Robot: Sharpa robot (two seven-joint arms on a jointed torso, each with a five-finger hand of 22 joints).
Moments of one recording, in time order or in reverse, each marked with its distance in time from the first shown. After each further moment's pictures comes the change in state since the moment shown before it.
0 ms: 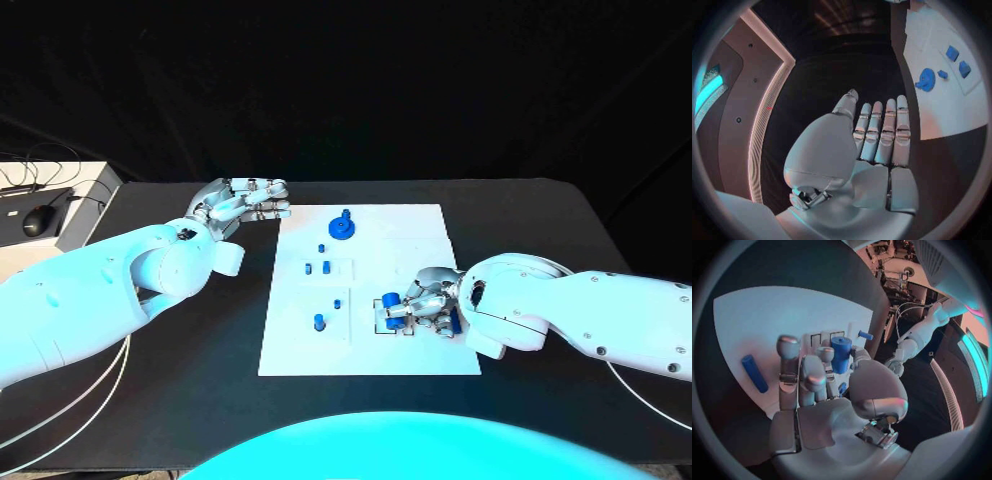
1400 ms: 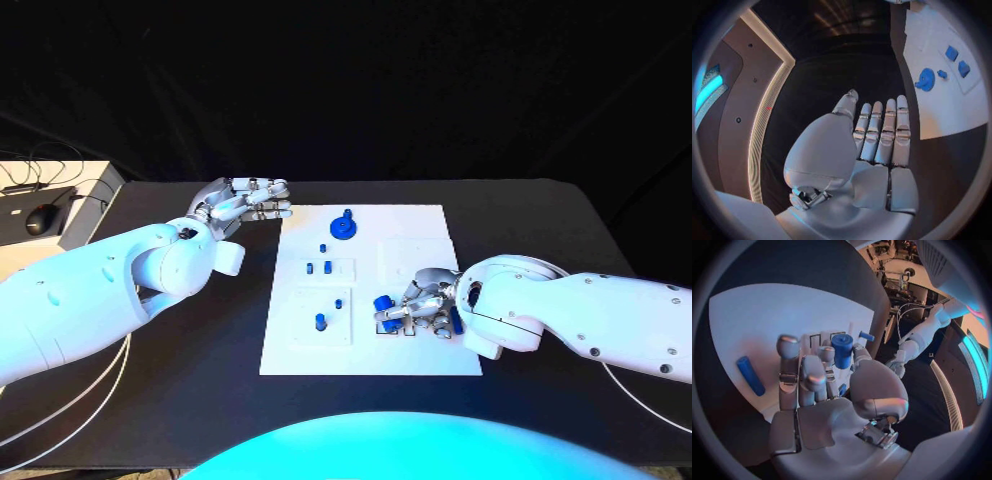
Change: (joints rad) left arm 0.000 -0.005 0.000 0.003 0.000 0.001 -0.002; left_hand 0.000 0.000 0.003 0.003 0.000 0.000 0.000 0.000 0.000 0.000 0.000 0.000 0.000 0.000 0.000 0.000 0.001 0.000 0.000 0.000 0.000 0.000; right arm -0.005 0.021 0.000 -0.017 -0.012 0.000 0.000; right_hand -0.023 -0.016 0.022 -0.029 -0.330 0.001 0.004 -0.001 -0.003 -0.006 -0.002 -0.009 -0.013 0.000 0.000 -0.004 -0.001 0.000 0.000 0.000 -0.010 0.000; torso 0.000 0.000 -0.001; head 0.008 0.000
